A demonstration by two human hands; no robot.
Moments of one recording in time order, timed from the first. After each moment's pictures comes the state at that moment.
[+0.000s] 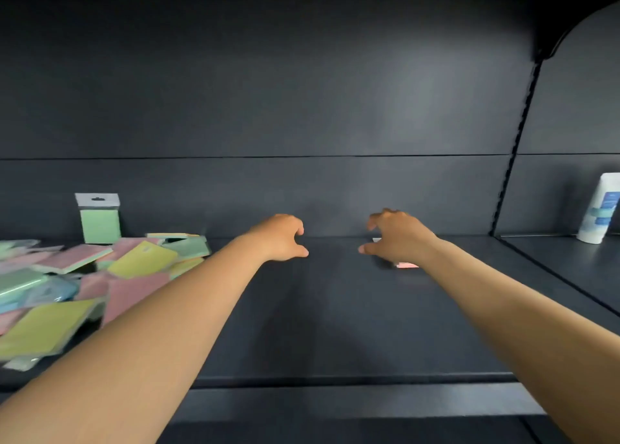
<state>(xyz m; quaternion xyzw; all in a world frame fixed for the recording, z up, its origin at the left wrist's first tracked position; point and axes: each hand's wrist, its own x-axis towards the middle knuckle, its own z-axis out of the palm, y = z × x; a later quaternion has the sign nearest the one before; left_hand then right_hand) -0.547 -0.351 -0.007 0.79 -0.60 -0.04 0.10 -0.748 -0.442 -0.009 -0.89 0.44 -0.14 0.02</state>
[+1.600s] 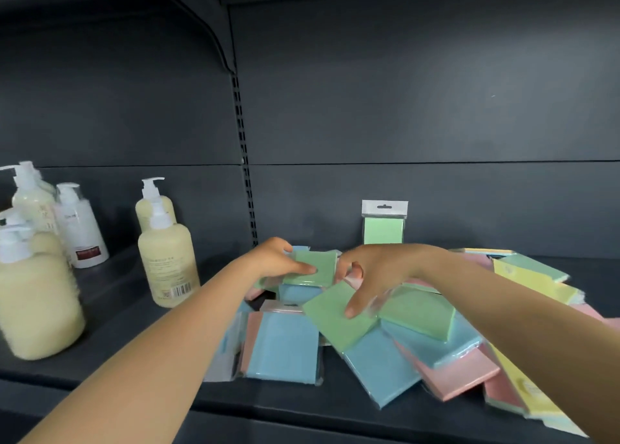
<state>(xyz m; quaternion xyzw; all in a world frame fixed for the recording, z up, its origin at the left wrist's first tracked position) -0.004 -0.089 -0.035 0.85 -0.43 -0.19 0.23 -0.203 -0.171 -0.001 -0.93 0.23 0.08 0.27</state>
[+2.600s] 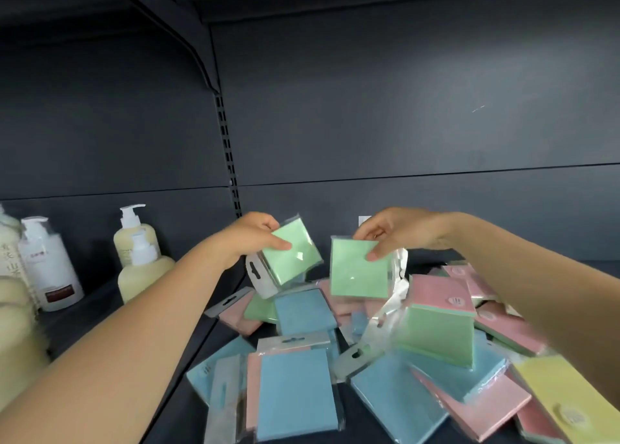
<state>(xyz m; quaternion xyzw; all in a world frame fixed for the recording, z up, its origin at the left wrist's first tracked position) 0.033 -0.097 0.028 0.78 -0.50 -0.18 0.34 -0.204 -0.230 0.037 -0.90 0.20 -0.04 0.37</state>
